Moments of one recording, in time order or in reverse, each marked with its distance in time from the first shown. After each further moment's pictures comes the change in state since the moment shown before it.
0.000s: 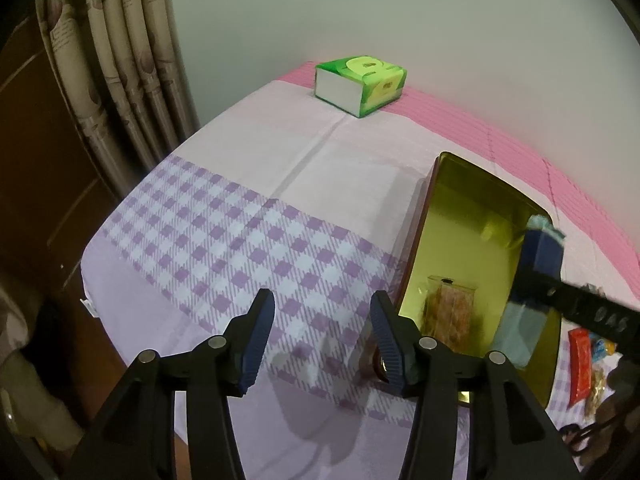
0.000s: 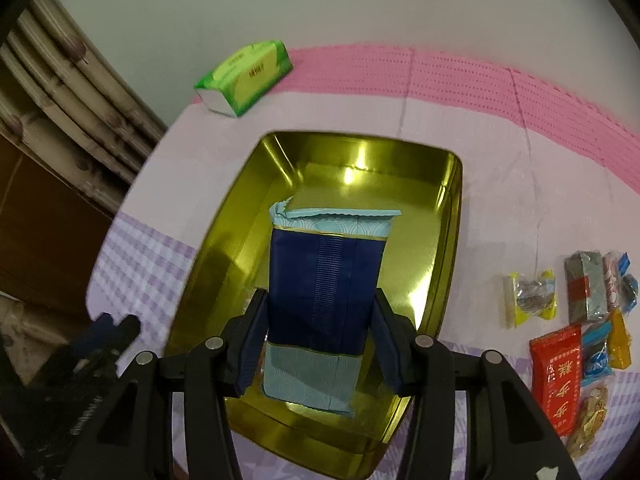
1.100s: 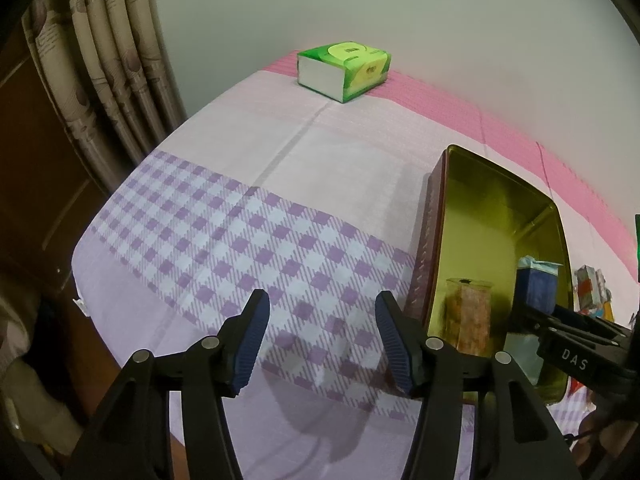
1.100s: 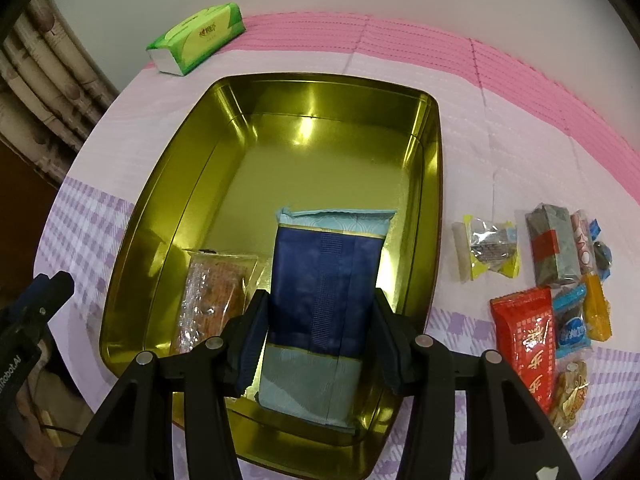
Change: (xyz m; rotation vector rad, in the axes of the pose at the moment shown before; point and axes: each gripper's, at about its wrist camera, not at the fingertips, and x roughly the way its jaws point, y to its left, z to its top) left arm 0.005 -0.014 -0.007 0.038 0.033 -0.014; right arm 0.012 -0.029 -0.027 -0.011 0.057 -0.150
